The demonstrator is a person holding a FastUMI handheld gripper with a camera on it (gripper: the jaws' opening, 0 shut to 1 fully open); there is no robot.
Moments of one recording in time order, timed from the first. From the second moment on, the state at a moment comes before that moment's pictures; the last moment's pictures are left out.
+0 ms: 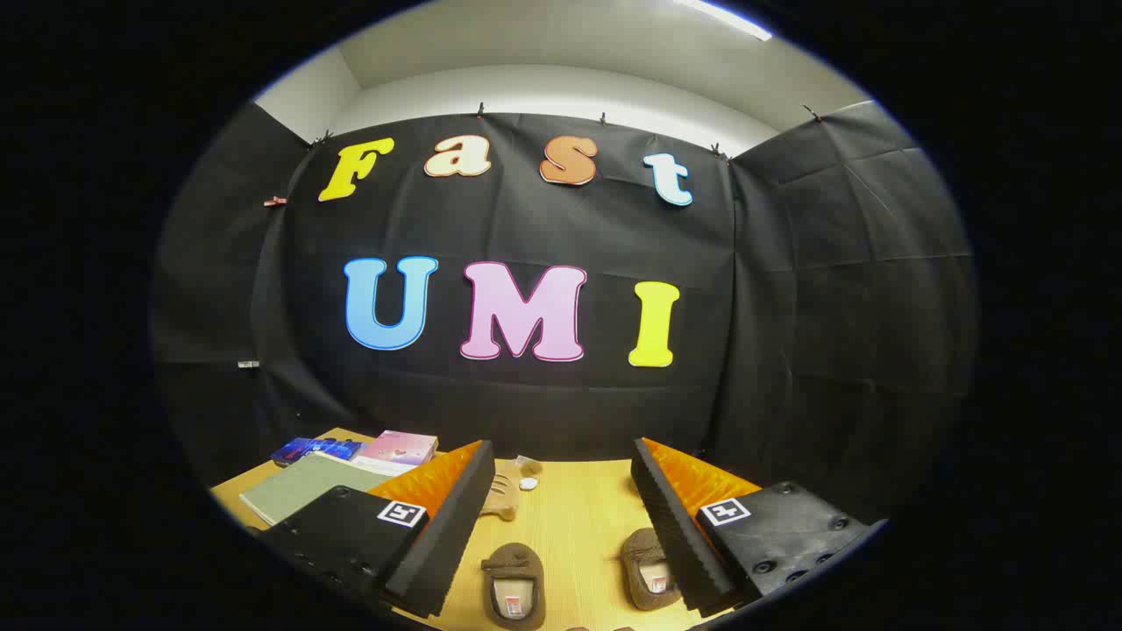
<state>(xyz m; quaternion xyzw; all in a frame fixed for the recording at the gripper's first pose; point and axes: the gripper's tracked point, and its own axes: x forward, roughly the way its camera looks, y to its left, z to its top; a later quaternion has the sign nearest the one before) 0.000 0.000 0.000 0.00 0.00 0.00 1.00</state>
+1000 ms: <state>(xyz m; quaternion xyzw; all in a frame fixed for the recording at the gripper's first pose) -0.001 0.009 -0.037 0.01 0.06 0.02 1.00</state>
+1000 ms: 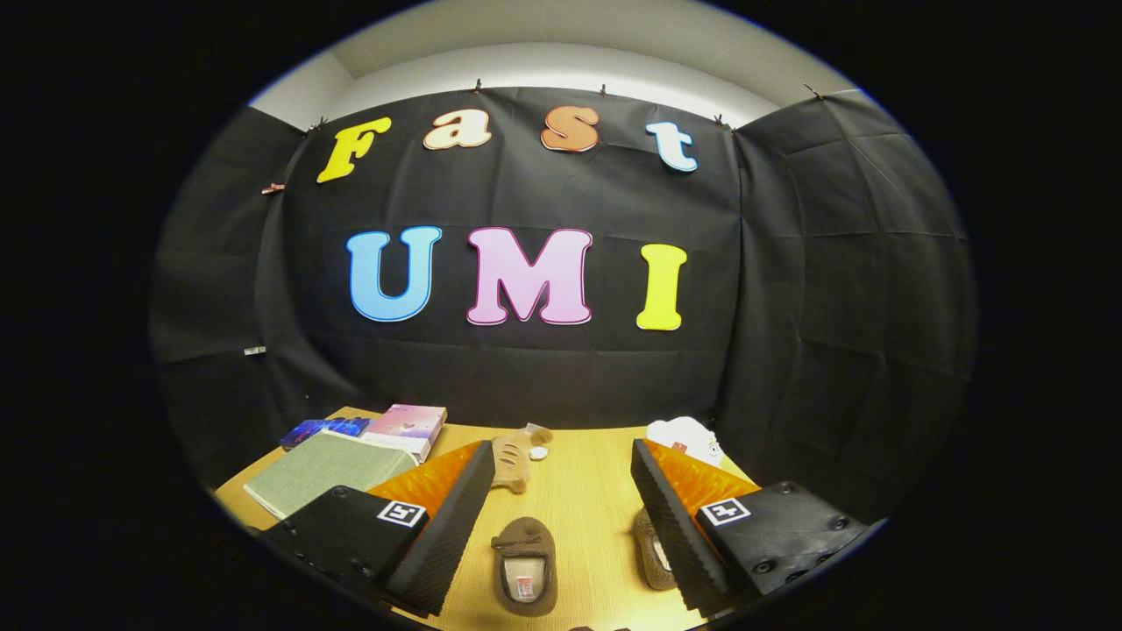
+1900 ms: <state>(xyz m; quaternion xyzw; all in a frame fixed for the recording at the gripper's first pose) 0.026 0.104 -0.136 0.16 0.27 0.22 0.93</state>
